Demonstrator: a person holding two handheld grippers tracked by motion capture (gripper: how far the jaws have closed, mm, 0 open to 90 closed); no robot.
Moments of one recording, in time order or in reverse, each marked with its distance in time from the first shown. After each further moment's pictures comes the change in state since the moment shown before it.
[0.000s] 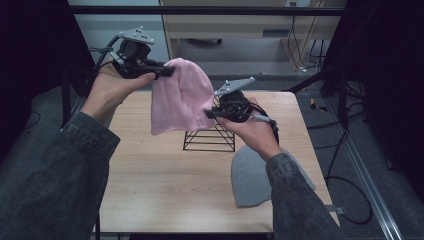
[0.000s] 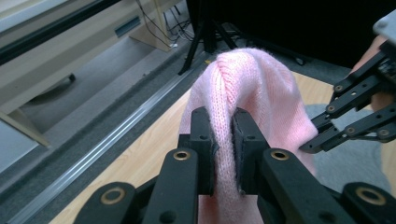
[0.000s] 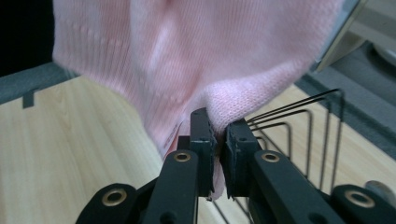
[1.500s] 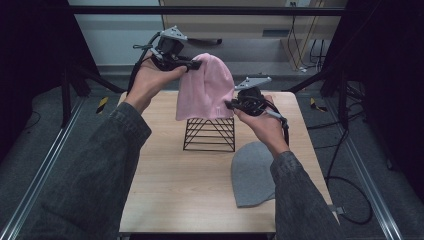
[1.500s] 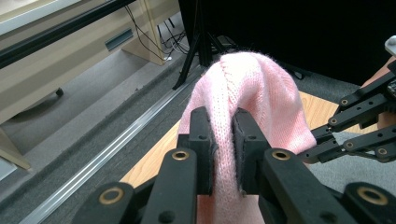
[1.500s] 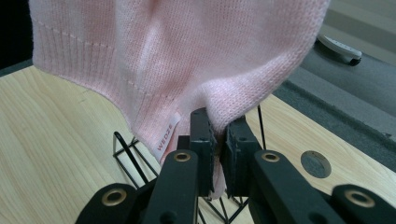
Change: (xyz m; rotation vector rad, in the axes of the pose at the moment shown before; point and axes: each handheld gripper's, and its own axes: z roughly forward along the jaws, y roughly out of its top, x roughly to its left) left arm 0.015 0.014 0.090 -0.054 -0.039 0.004; right arm -0.063 -0.038 0.014 -0.017 -0.168 0.071
